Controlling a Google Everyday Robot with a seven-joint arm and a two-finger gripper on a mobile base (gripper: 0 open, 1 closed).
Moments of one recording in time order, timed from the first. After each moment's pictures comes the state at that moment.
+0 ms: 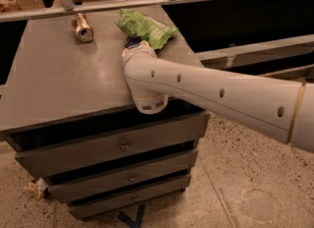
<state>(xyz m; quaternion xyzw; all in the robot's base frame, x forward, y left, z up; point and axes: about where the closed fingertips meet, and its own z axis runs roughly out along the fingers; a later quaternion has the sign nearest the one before) 0.734 0.050 0.857 -0.20 0.76 -0.06 0.62</state>
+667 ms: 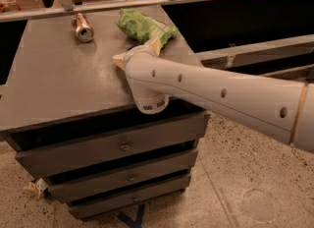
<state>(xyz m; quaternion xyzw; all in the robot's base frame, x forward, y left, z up) 0.731 0.052 0.859 -0.20 0.76 -0.05 0.62</state>
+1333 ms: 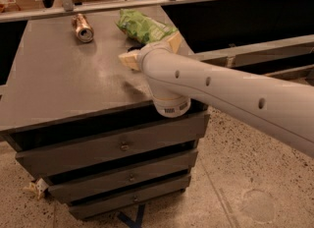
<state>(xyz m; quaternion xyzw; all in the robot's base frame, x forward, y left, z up) 0.699 0.016 0.889 -0.19 0.75 -0.03 0.63</state>
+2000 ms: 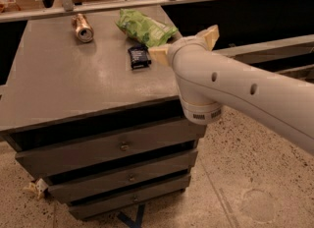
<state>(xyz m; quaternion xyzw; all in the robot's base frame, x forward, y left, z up) 0.662 -0.077 0.929 -0.14 0.76 -0.10 0.63</state>
